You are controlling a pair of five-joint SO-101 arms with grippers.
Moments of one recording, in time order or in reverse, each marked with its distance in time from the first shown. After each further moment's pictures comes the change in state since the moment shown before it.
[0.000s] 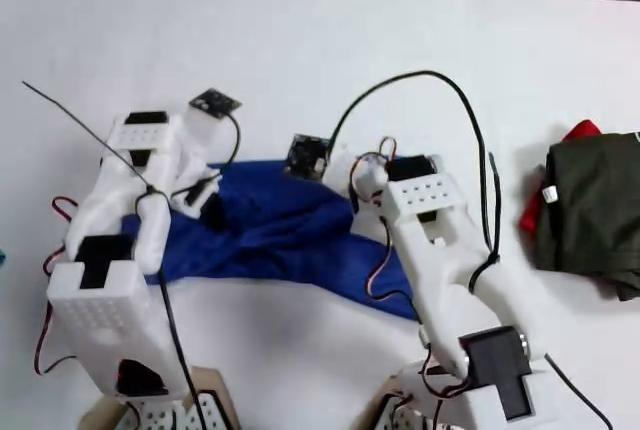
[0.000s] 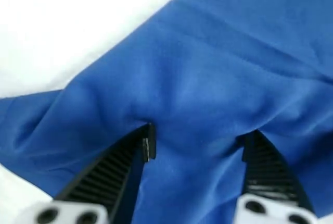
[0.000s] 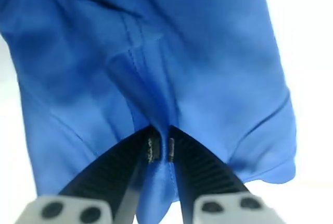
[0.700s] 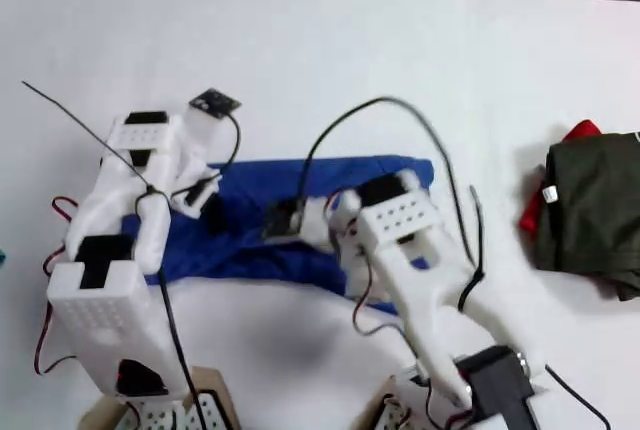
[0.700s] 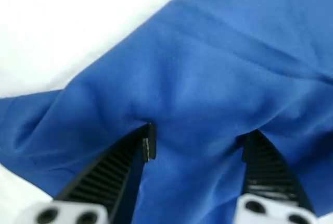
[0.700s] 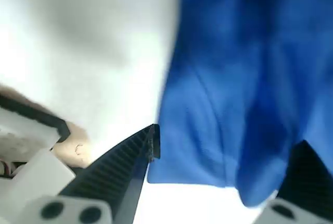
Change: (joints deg) left arm 0.0 0.0 0.0 0.0 0.0; right arm -10.7 -6.1 6.3 21.2 1.5
